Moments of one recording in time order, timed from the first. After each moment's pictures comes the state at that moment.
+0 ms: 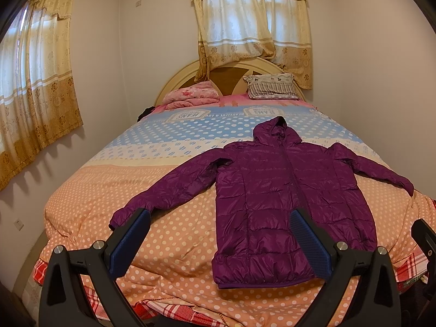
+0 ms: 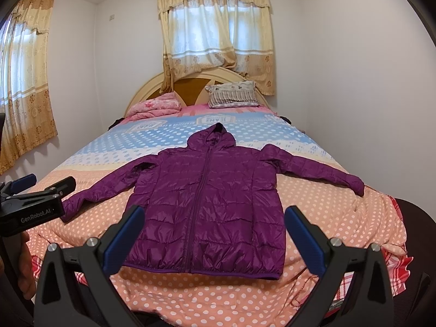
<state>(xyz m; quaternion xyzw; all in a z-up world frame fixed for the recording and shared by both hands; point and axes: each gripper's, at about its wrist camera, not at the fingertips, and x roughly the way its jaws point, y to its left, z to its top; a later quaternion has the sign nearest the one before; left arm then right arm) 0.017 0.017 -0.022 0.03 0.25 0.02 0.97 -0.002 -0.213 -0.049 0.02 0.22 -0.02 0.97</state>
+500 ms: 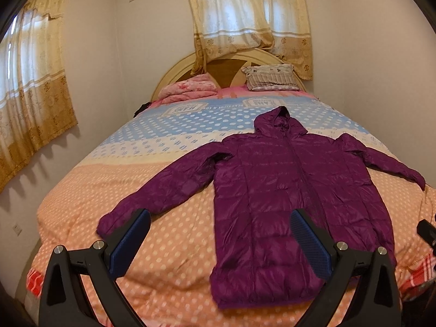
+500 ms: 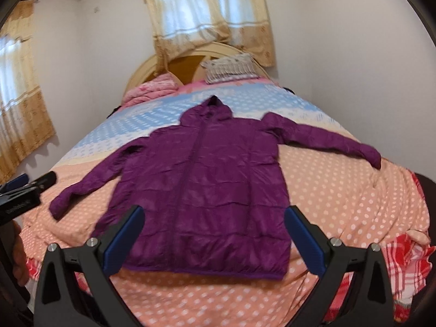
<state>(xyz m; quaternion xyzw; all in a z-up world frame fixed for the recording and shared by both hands) 0.085 0.012 -0.058 0.05 0.27 0.01 0.96 0.070 -0.286 -0.104 0.07 0.29 -0.02 0.95</state>
